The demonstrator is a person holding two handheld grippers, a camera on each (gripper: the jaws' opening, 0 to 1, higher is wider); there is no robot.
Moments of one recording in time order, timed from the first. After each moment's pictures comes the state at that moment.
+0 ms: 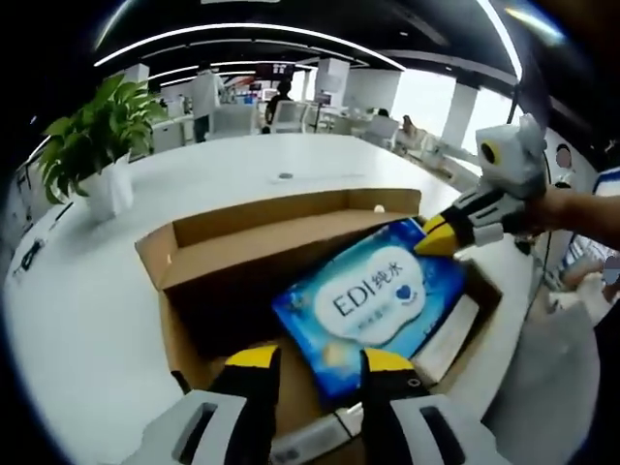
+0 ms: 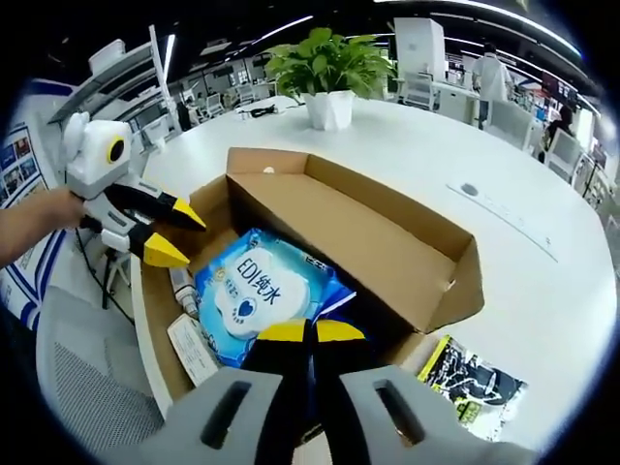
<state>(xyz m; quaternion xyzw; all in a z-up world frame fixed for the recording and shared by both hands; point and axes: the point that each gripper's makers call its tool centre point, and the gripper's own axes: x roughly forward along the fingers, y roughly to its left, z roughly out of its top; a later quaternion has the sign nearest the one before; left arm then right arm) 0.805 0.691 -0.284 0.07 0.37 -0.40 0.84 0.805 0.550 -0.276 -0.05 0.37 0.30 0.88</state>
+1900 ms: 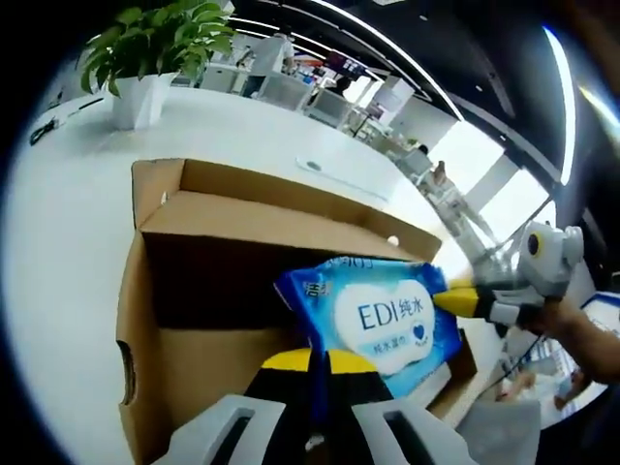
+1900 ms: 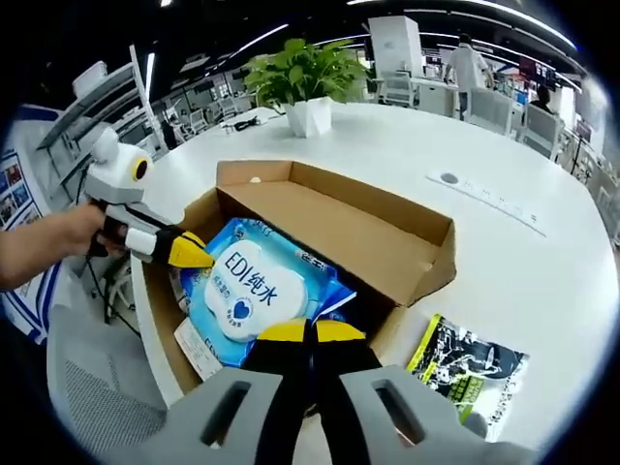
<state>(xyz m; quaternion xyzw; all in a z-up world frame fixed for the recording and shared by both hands) 0.807 0.670 -0.282 -0.11 0.44 -0.34 0.82 0.795 0.536 -0.265 0.00 0.37 0.27 0.89</state>
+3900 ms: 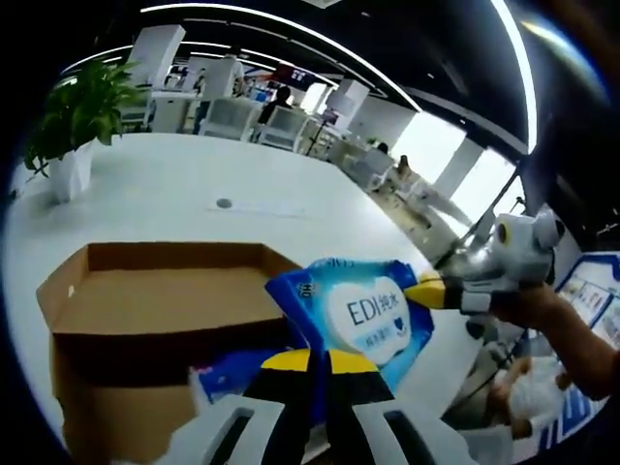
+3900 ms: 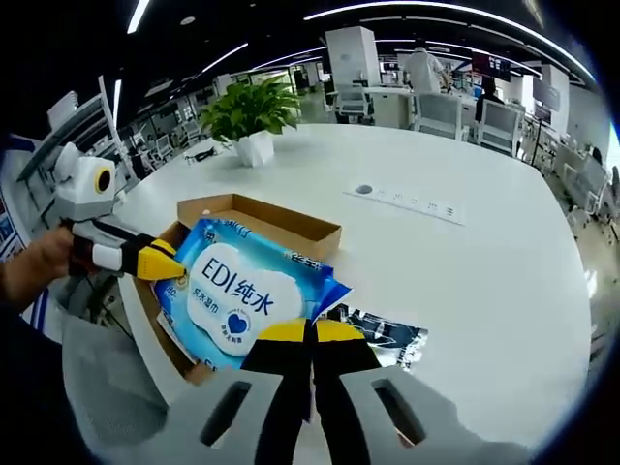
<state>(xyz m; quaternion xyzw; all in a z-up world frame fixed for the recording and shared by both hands) 0.783 0.531 -0.205 -0.07 0.38 -0.42 0.82 0.774 0.398 -0.207 0.02 0.35 0.18 0.92</state>
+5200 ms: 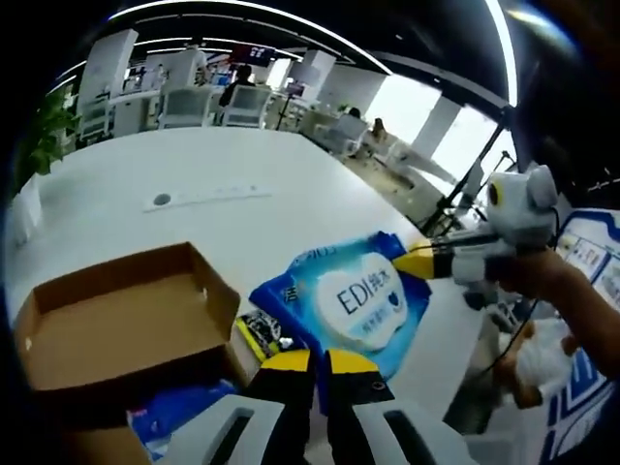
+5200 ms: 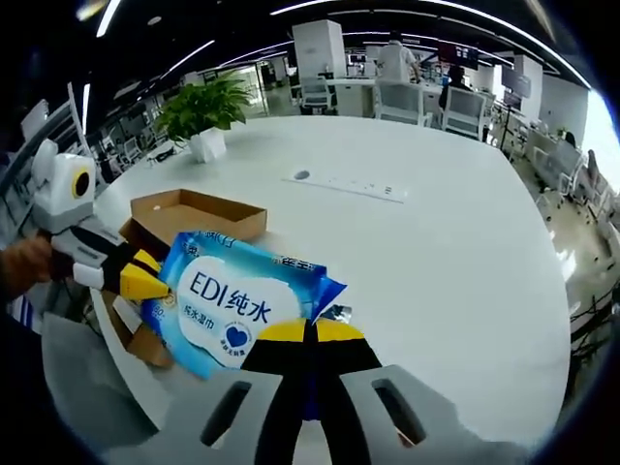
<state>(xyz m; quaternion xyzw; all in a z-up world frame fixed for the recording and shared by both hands) 0.777 0.441 -0.234 0.01 0.41 -0.46 0.79 0.773 0.313 -0.229 0.02 0.38 0.11 0.92</state>
